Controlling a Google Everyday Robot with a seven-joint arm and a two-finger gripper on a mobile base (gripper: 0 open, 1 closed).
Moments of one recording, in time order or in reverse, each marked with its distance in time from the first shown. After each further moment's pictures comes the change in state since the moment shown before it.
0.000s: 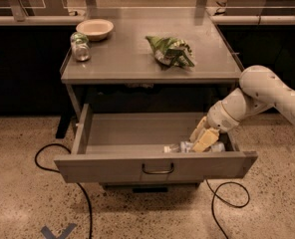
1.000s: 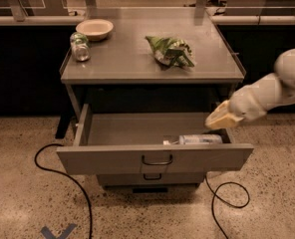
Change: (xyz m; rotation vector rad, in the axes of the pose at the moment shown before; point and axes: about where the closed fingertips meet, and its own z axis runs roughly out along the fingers) arm -0.011 0.007 -0.083 0.110 -0.098 -0.029
